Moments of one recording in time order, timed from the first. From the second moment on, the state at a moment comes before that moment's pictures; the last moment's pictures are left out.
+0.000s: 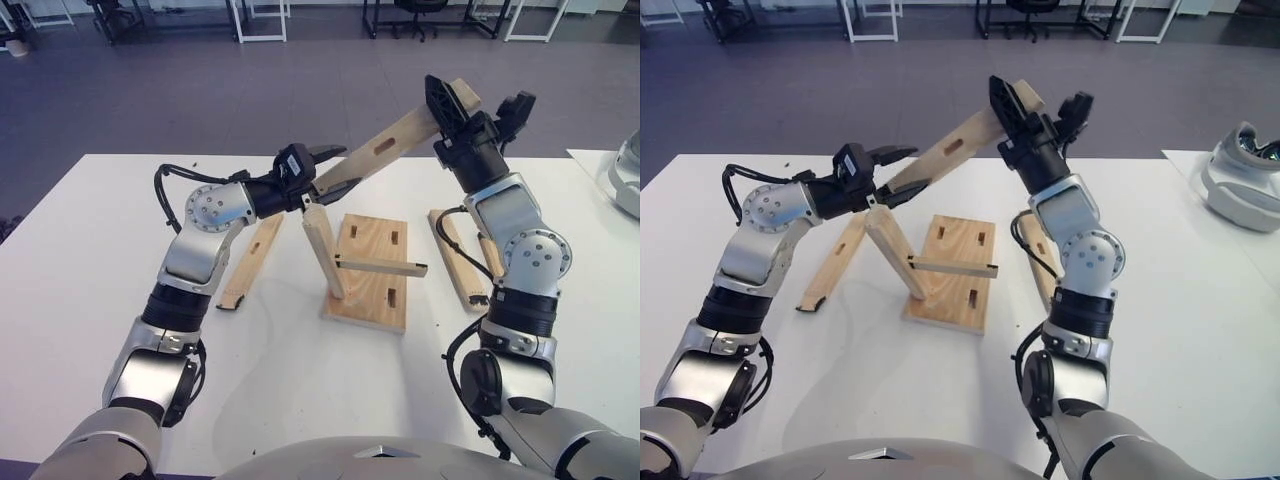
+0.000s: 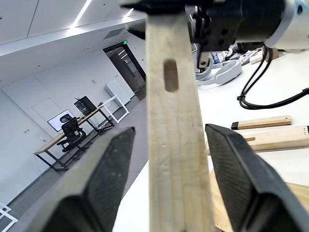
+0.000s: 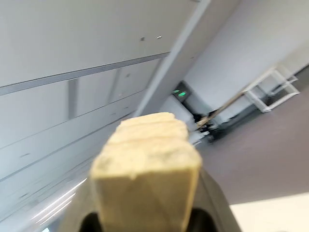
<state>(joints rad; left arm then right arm) -0.60 0.41 -0.17 0.00 -0.22 0.06 -0.79 -0.56 -0.10 -0.40 -0.09 1.13 0.60 0.13</state>
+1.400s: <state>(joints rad) -0.18 0.37 -0.28 -0.26 -0.07 0.42 -0.64 0.07 -0.30 -0.12 -0.71 0.64 0.45 -0.25</state>
